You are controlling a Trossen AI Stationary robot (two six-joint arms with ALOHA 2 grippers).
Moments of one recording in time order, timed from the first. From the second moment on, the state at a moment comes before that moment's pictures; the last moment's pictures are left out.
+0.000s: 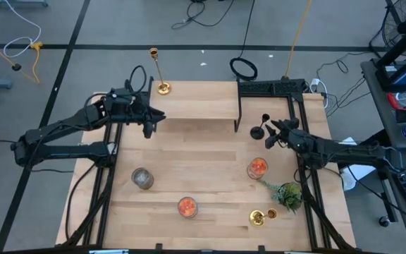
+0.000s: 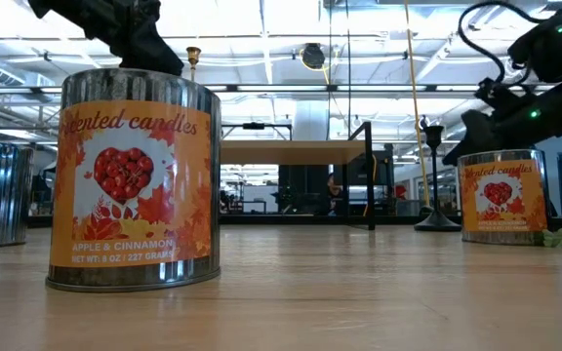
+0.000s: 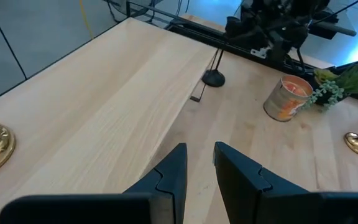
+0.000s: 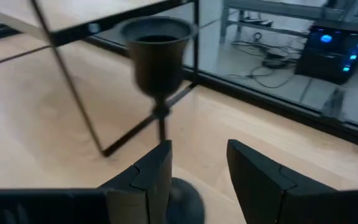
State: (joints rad) left arm 0.47 0.86 0.82 -0.41 0.17 -0.11; right arm -0.23 0.40 0.08 -0.10 0.65 0.29
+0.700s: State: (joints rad) left arm 0.47 0.86 0.82 -0.42 0.12 -0.11; right arm -0.41 0.58 0.08 0.07 0.43 0.19
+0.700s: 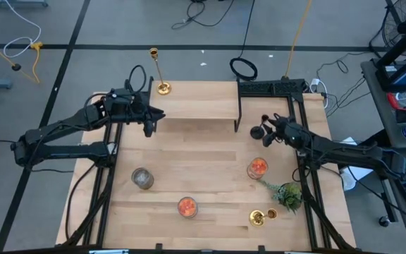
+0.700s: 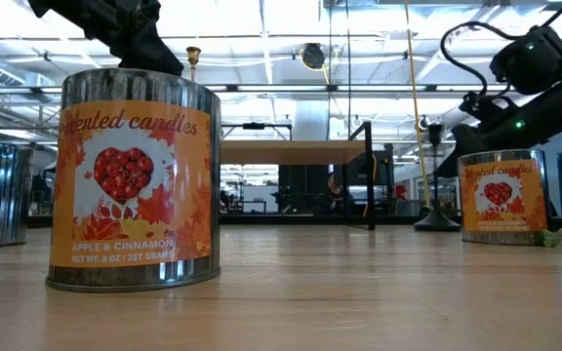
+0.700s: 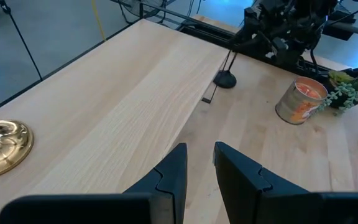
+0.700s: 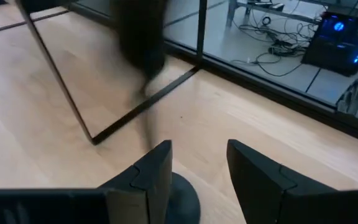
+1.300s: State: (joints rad) left arm 0.47 0.86 0.82 -0.42 0.12 -0.11; right arm -0.48 0.76 0.08 0.16 0.28 0.15
